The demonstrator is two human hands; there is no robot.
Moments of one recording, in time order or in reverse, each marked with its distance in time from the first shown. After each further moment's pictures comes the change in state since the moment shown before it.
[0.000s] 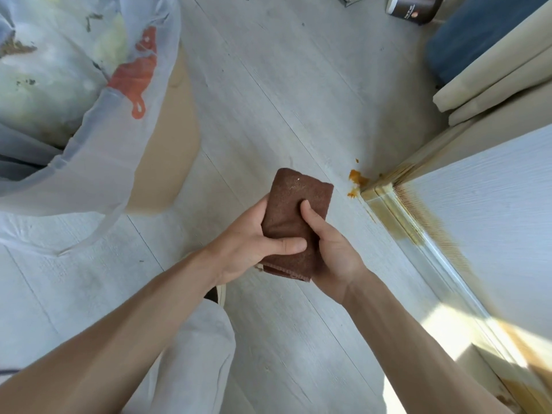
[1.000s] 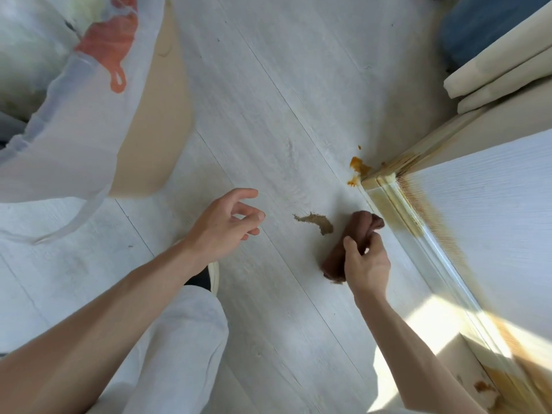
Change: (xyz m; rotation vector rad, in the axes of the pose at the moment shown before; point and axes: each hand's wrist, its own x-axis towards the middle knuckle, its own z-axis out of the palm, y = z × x) left_hand 0.006 -0.024 -0.032 0.329 0.335 -0.118; right_hand 0.019 0.047 -0.103 -0.752 0.864 -0.278
